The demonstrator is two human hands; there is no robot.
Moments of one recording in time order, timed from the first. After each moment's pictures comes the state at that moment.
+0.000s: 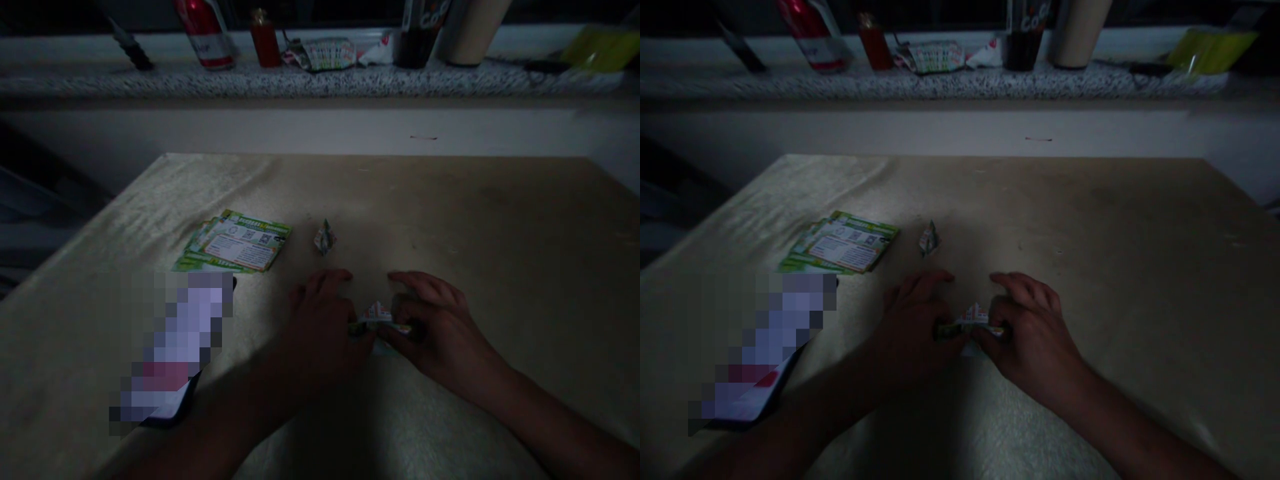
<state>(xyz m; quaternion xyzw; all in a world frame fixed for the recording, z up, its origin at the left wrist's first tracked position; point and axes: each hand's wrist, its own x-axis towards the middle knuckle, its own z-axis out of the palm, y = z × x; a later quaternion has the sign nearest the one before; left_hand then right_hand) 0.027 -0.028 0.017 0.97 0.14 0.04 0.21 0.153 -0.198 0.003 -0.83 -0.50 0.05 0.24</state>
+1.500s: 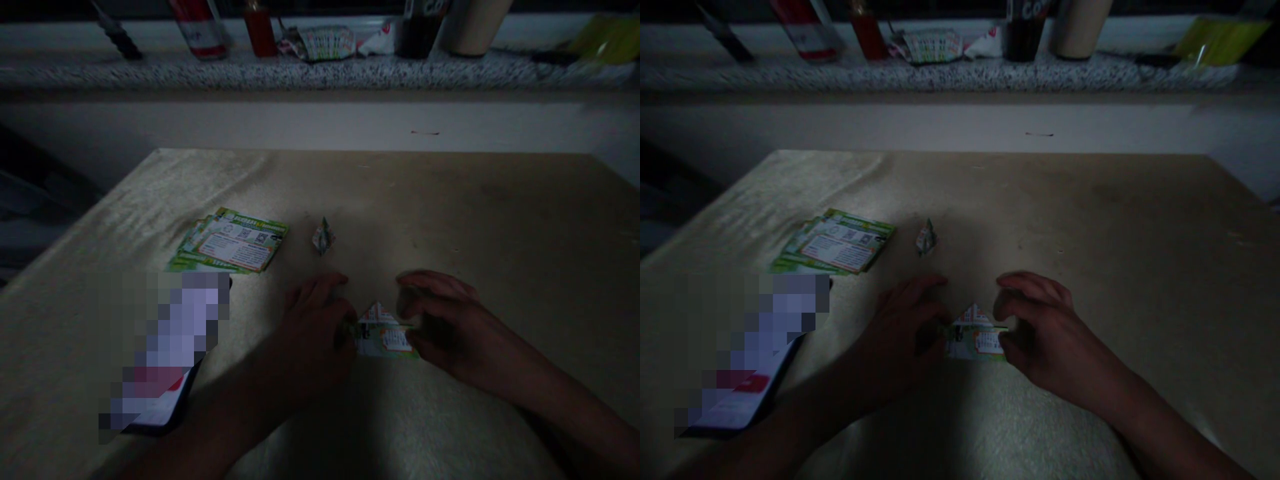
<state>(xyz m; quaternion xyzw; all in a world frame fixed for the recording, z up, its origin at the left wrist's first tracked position) 0.013 -0.019 0.018 0.96 0.11 0.02 0.26 0.178 -0.220 0.005 -0.79 -0.55 0.10 0.24</state>
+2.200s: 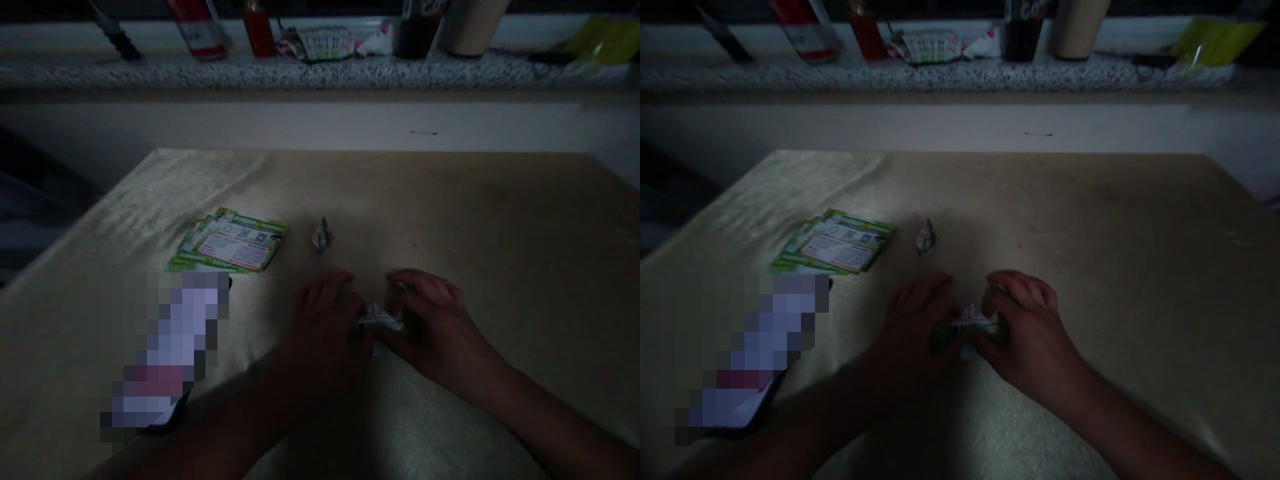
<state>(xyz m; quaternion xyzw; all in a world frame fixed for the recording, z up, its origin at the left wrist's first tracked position) 0.020 -0.035 0.009 0.96 0.11 0.08 0.25 0.153 -0.194 0.001 -0.82 -0.50 0.04 0.26</state>
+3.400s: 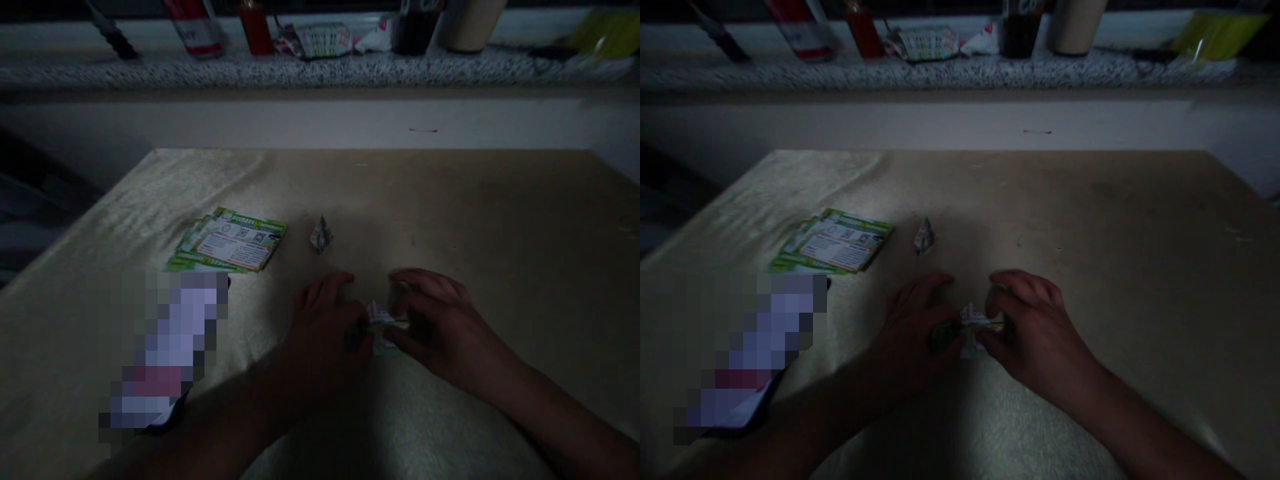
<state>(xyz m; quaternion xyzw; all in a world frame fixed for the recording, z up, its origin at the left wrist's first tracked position) 0.021 -0.035 0.009 0.95 0.12 0.07 0.27 0.163 -0.203 0.006 -0.81 -0.53 0.05 0.24</state>
